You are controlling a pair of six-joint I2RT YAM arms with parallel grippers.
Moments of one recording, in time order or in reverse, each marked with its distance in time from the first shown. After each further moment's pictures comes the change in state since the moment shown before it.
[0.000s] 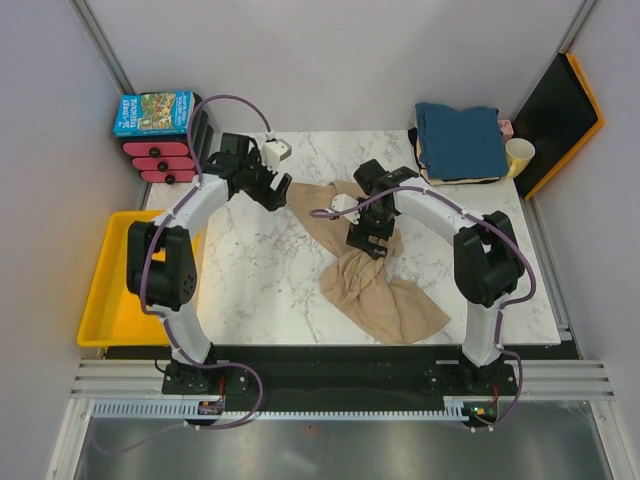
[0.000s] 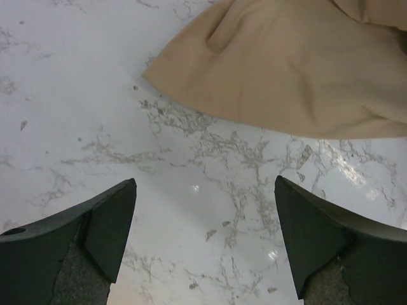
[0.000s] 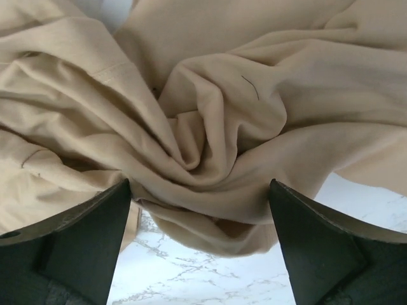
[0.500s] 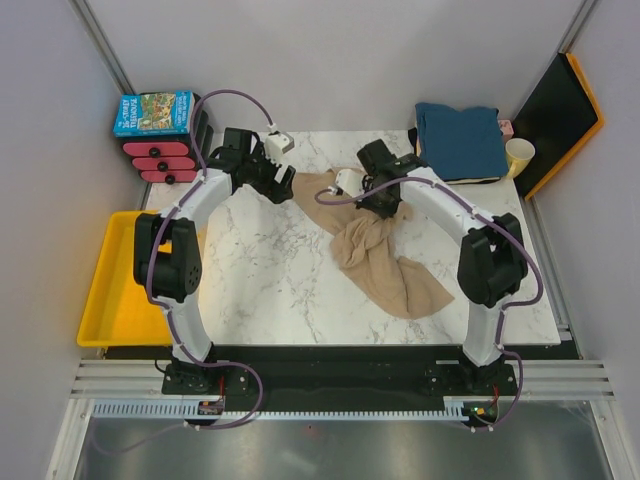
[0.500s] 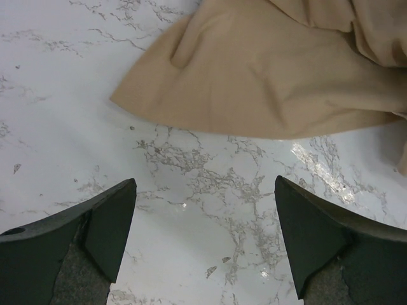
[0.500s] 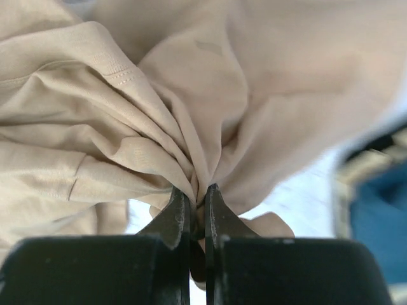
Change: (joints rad) left arm 0.000 0.127 0.116 0.051 0.098 -0.037; right arm -0.027 0.000 0.074 0.073 0.190 0.015
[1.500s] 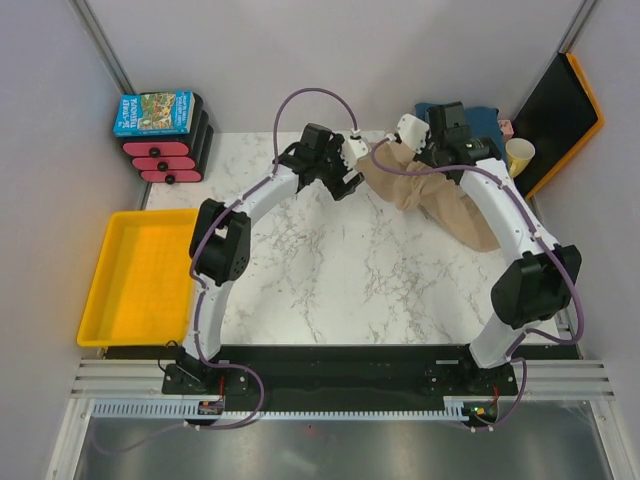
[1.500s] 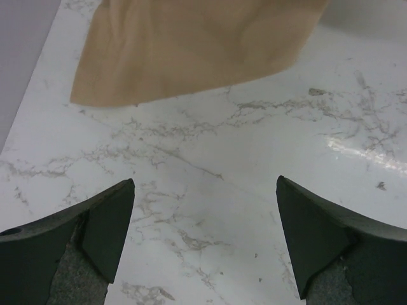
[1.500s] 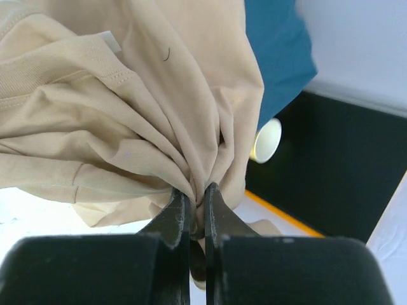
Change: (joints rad) left arm -0.302 0.333 0.401 0.059 -0.079 0.146; right arm -0.248 -0.243 0.025 0.168 0.295 -0.120
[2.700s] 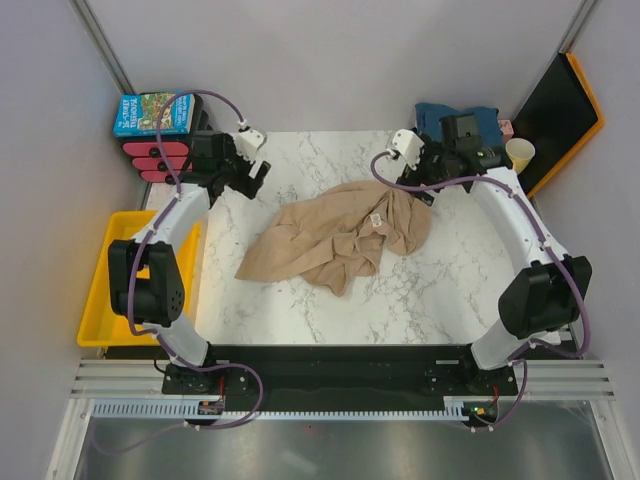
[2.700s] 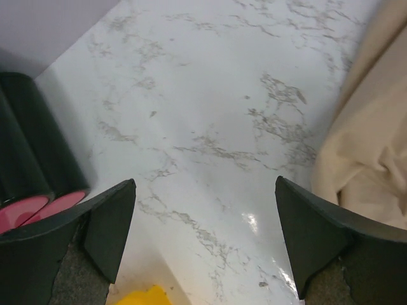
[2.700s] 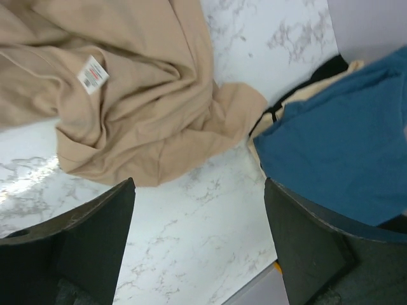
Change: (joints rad) left arm 0.401 -0.556 -0.592 0.128 -0.165 -0.102; right arm -0.060 -0.099 -0.161 0.010 -0.553 -0.034
